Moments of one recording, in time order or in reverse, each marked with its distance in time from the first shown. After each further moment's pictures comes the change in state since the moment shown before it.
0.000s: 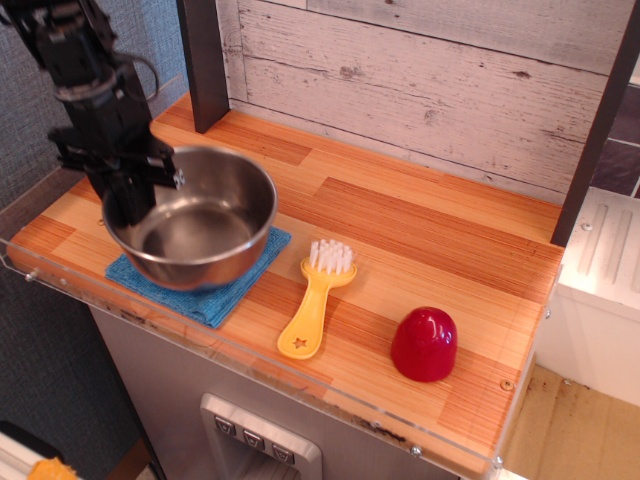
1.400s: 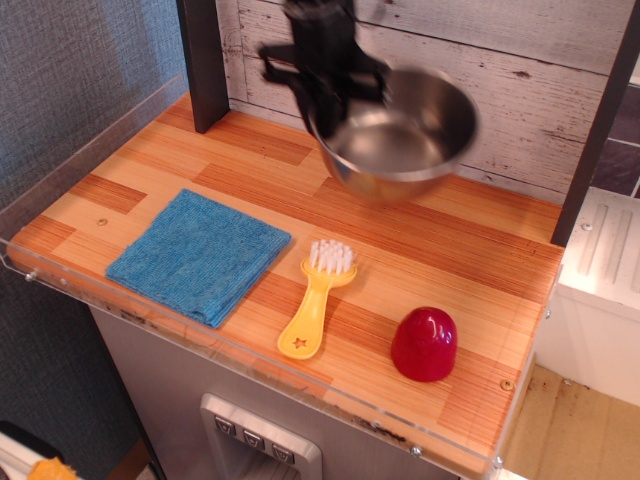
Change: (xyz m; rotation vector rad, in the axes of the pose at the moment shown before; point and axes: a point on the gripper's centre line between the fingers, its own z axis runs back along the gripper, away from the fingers) arm 0.110 -0.111 0.037 0.011 -0.191 -0.061
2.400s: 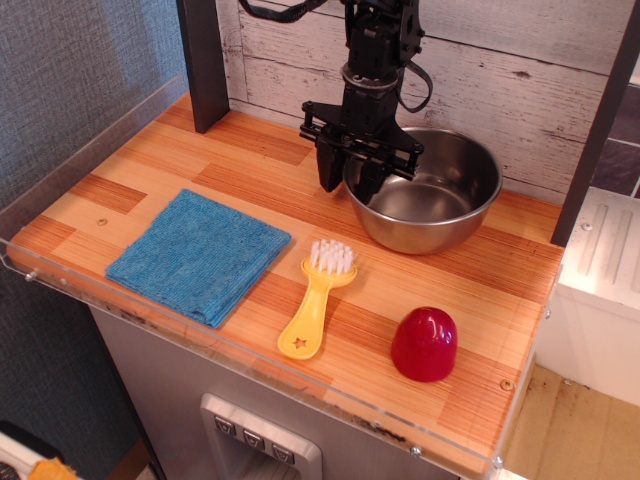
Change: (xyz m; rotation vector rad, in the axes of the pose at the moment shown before) arm -0.009 -0.029 -0.074 0.139 0.214 -0.085
